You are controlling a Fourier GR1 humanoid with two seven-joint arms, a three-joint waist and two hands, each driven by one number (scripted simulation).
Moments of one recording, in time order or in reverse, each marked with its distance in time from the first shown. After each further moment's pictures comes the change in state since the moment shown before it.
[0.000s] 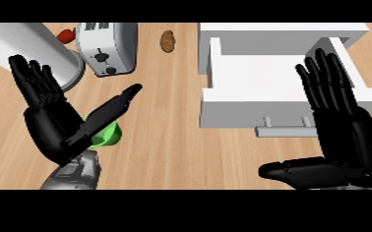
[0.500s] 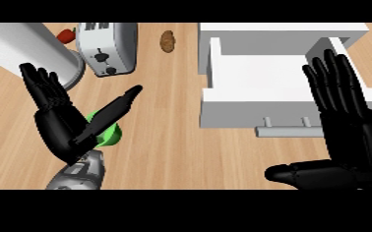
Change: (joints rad) left arm 0.021 0.006 -0.009 0.063 0.063 0.062 -0.046; right arm 0.010 -0.004 -0.024 -0.021 -0.018 0.013 0.004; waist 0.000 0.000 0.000
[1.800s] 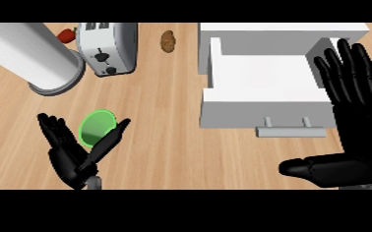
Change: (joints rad) left arm 0.233 -0.006 0.072 0.272 0.531 -0.044 -0.547; right arm -0.054 -0.037 -0.066 -0.004 -0.058 0.026 0.063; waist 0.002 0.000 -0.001
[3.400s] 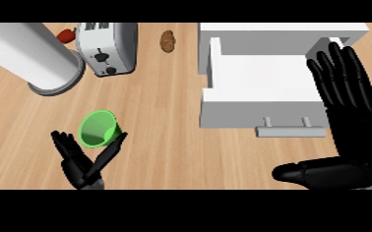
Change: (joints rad) left arm -0.123 0.016 0.175 0.588 0.371 -0.305 -0.501; right arm 0.009 0.021 0.028 -0.012 0.023 0.010 0.006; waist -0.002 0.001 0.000
